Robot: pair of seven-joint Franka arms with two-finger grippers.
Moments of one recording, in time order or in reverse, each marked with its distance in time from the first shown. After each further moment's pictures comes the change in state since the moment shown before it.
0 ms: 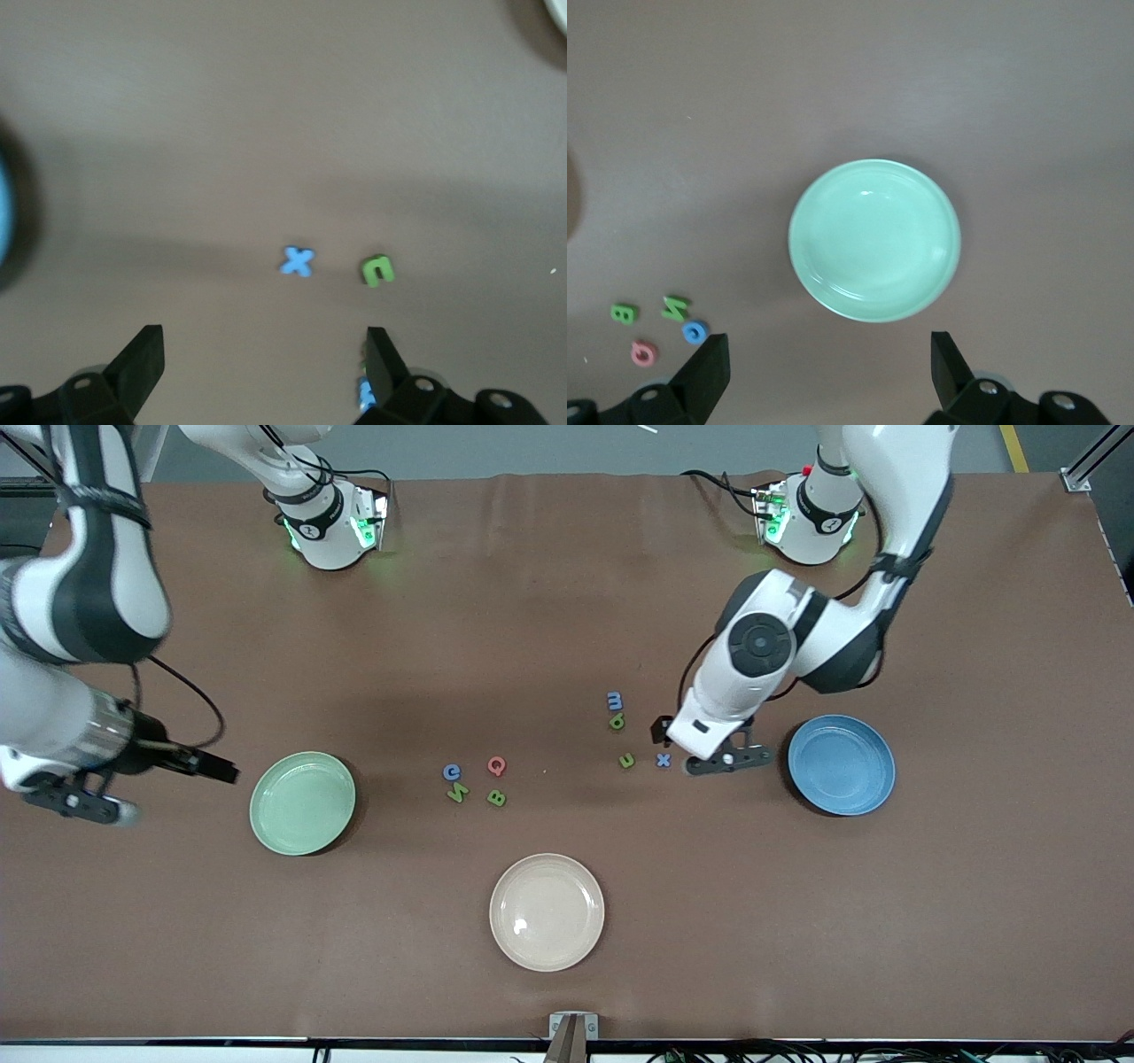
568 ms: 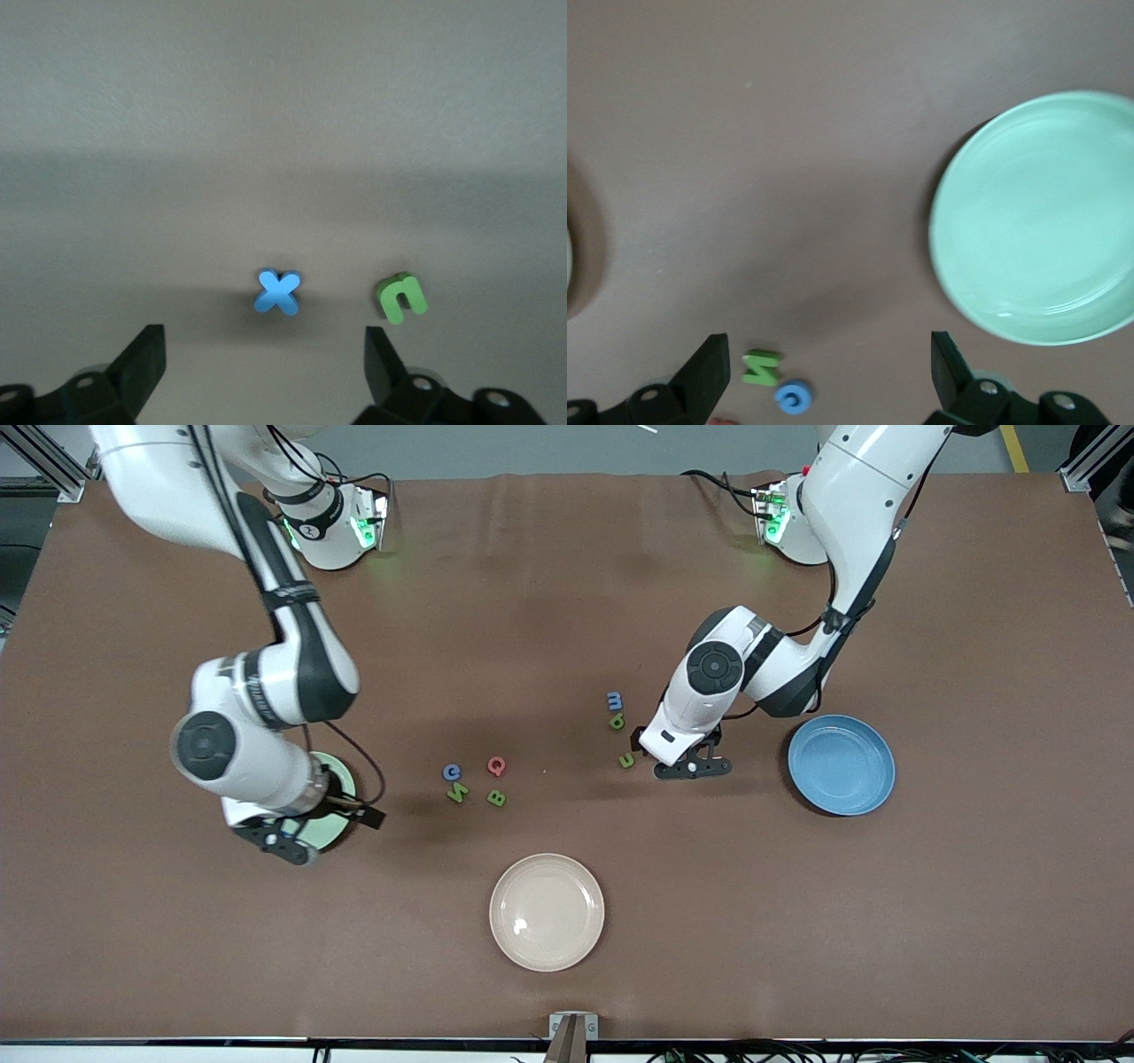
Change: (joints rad) left arm -0.014 0.128 0.003 -0.068 0.095 0.203 -0.022; right arm 0.235 0.212 0.004 -0.008 0.006 0.250 0.379
